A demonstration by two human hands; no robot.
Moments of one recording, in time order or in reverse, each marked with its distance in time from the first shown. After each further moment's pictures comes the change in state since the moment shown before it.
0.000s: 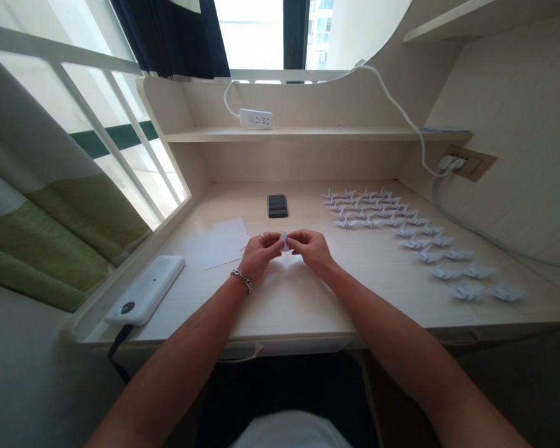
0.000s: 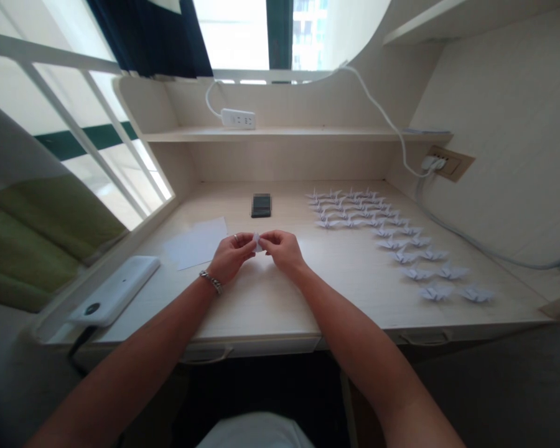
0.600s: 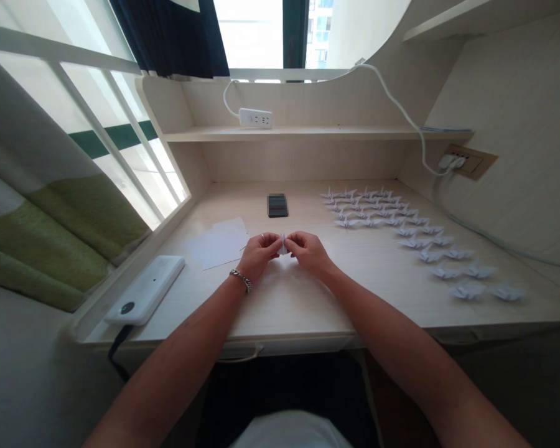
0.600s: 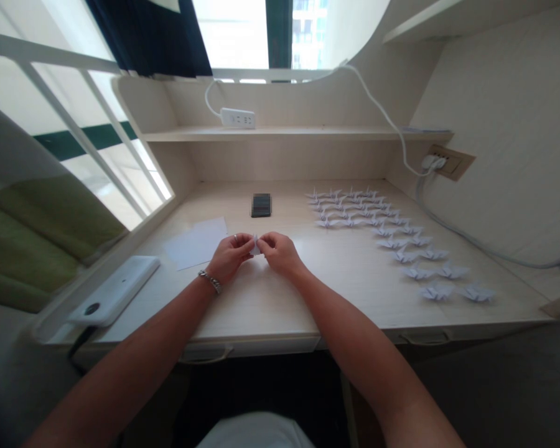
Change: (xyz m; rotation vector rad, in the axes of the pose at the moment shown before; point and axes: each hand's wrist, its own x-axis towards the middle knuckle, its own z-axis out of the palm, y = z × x) left_hand 0.001 0.000 -0.003 0.015 -0.017 -0.016; right_hand -0.001 0.008 -0.002 -0.303 -0.059 -0.128
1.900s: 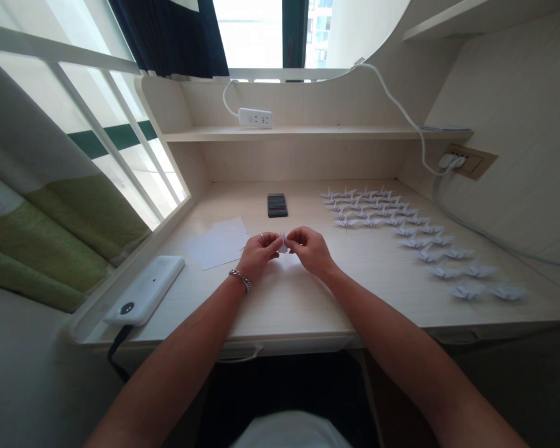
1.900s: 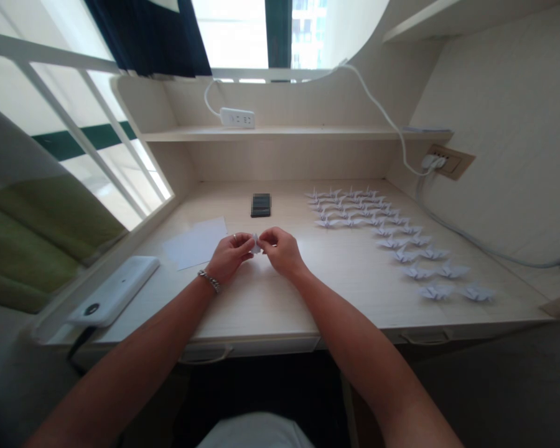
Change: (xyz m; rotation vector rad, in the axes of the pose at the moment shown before) left_hand 0.000 0.000 0.000 0.057 0.007 0.020; right_hand -0.001 -0.007 0.000 0.177 0.090 -0.023
